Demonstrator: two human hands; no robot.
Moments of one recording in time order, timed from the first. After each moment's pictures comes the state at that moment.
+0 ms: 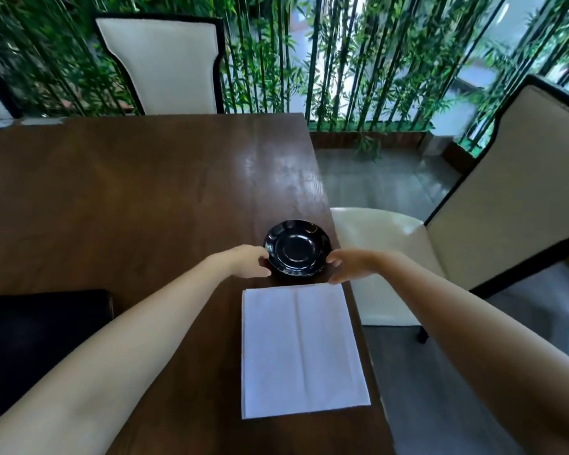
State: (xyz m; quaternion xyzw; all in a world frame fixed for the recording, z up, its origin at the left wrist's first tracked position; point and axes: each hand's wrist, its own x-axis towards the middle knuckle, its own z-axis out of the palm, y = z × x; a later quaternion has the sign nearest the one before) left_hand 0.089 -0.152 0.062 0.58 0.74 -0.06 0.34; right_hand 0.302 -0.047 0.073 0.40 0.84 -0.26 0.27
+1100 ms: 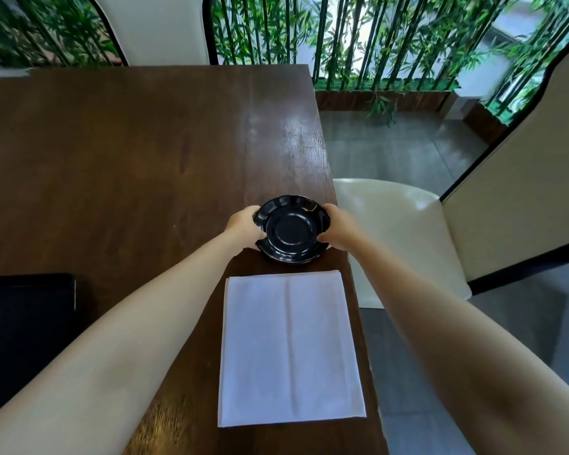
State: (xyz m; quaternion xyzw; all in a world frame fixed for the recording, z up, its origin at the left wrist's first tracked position) left_hand 0.091 -0.093 -0.003 0.32 0.79 0.31 0.42; right_hand 0.264 0.001 0.002 0.51 0.79 -0.34 -0.01
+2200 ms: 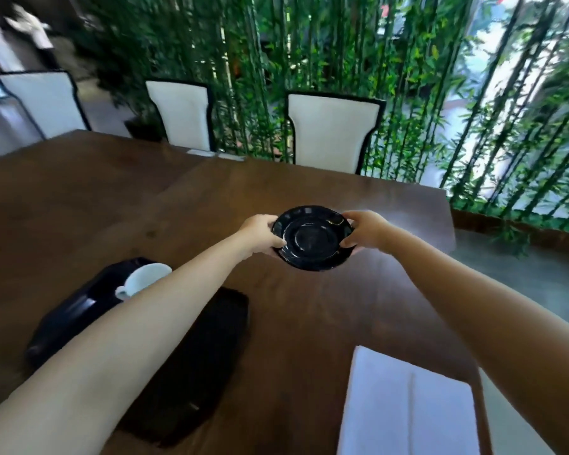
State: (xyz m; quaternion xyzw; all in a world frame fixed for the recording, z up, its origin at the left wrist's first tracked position) left_hand -0.064 -0.280 0.182 0.28 0.80 0.44 0.29; right_hand 0.072 -0.105 0.199 0.28 0.89 -0.36 0.00
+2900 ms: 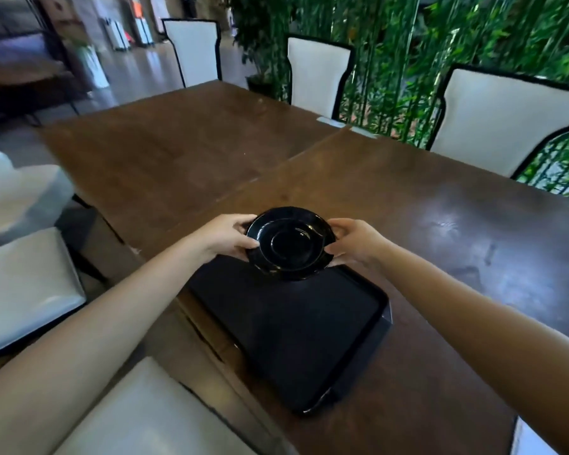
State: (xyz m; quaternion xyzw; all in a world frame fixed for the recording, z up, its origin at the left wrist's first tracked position) left_hand -0.181 -0.597 0.159 0.09 0.80 0.52 0.29; right_hand -0.101 -0.364 0.159 0.16 0.77 -0.61 0.13
